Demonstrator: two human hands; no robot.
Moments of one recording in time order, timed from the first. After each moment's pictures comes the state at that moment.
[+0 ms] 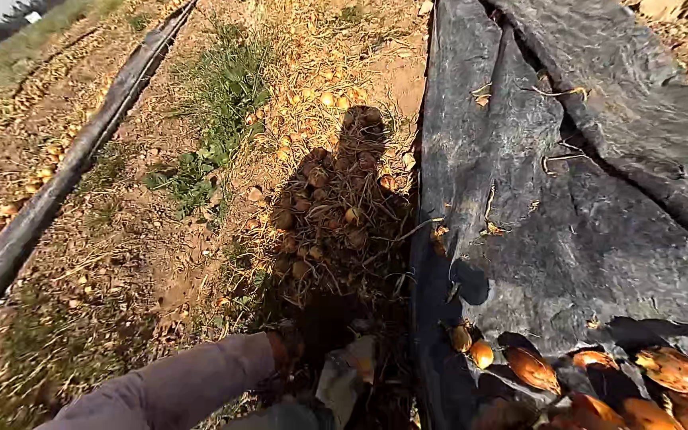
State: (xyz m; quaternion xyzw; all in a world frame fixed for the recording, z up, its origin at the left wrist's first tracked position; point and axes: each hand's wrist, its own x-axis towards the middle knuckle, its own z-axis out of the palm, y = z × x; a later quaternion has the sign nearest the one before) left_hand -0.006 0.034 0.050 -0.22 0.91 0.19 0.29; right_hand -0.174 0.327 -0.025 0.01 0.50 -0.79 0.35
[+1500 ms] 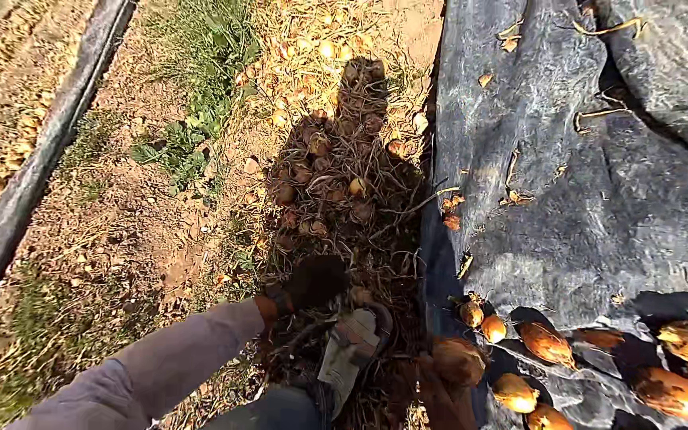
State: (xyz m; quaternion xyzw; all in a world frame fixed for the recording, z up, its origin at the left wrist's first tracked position) left_hand -0.018 -0.010 0.061 -0.31 0.90 0.22 0.22; right_hand -0.118 0.280 -0.016 -0.13 0.67 -0.63 0.39
